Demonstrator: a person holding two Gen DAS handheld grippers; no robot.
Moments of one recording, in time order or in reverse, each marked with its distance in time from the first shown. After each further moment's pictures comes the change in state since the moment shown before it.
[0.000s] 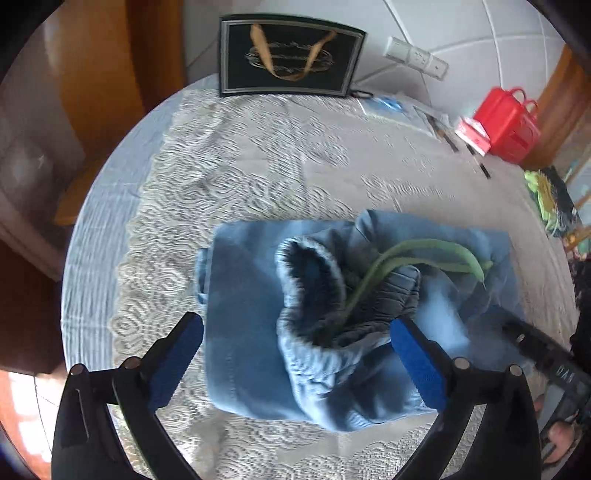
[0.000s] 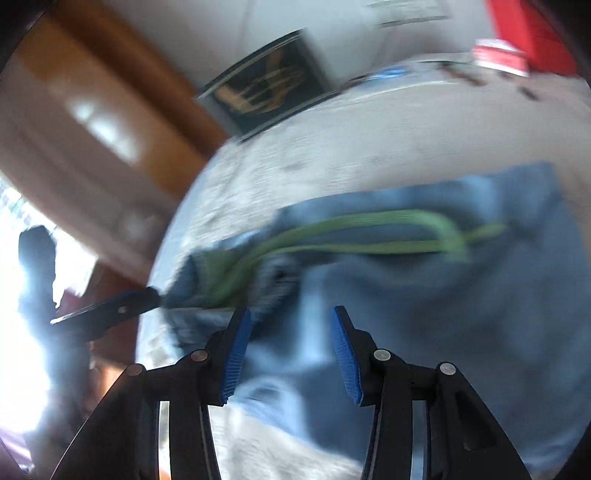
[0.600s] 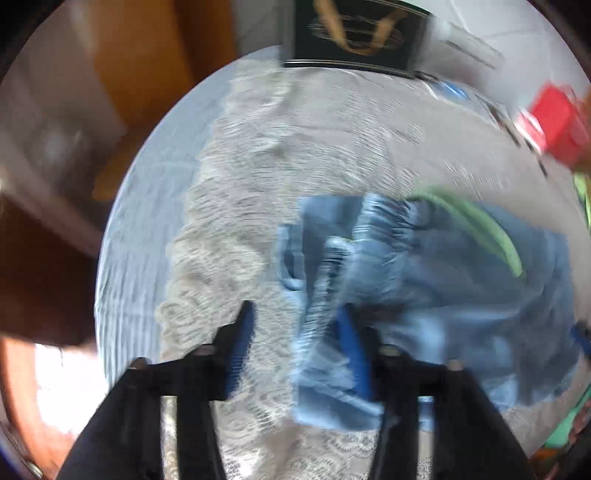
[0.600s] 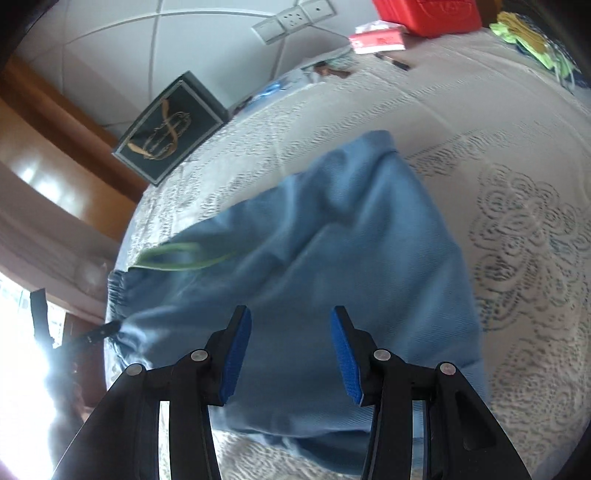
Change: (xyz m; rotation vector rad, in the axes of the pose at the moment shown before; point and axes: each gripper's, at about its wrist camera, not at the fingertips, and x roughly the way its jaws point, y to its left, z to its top) left arm 0.018 0.068 -0.002 -0.135 0.053 0.149; right arm -0.047 -0.104 -0.019 0.196 -0.037 -0.136
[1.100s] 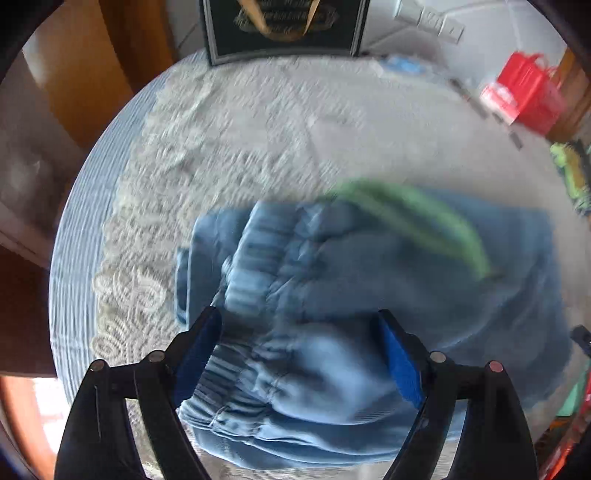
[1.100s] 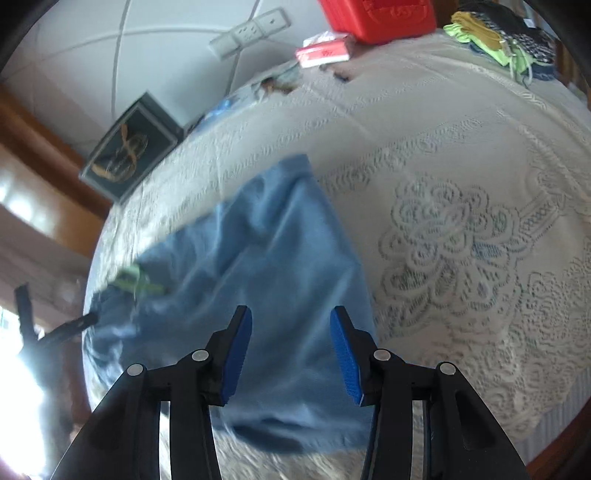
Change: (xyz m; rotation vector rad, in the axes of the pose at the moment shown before) left arm 0.041 -0.076 0.004 0.164 0.050 -0.007; right arm -0.038 -0.049 0.001 0.015 0.022 -0.111
